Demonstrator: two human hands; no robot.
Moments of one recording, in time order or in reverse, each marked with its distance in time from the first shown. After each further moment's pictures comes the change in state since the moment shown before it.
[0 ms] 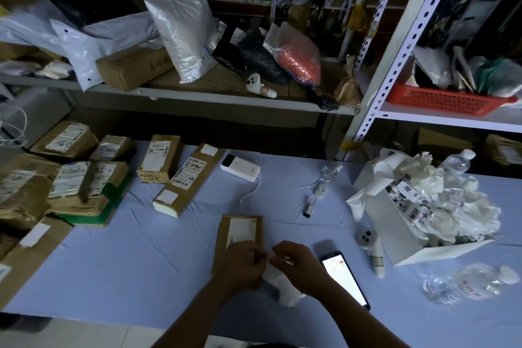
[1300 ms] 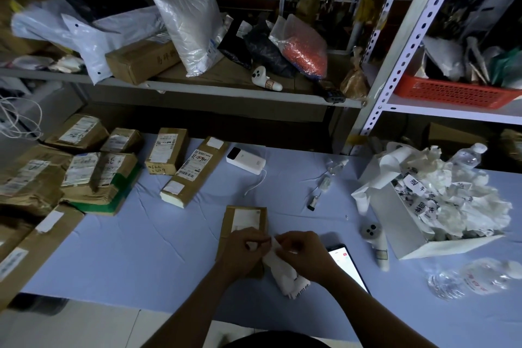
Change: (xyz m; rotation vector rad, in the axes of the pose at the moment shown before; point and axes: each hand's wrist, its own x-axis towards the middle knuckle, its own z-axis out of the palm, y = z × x) left_hand -0.003 0.009 0.001 -0.198 0.095 -0.063; right_hand -0.006 -0.008 -0.013 0.087 0.071 -0.050
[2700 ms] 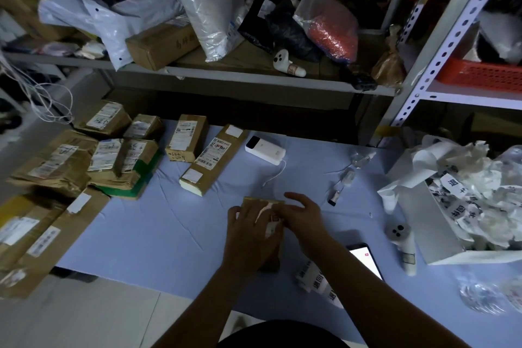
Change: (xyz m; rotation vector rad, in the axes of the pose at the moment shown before) left_hand 0.003 0.013 -0.015 0.812 0.508 0.544; right_hand 0.066 -0.054 0.024 0.787 0.195 0.518
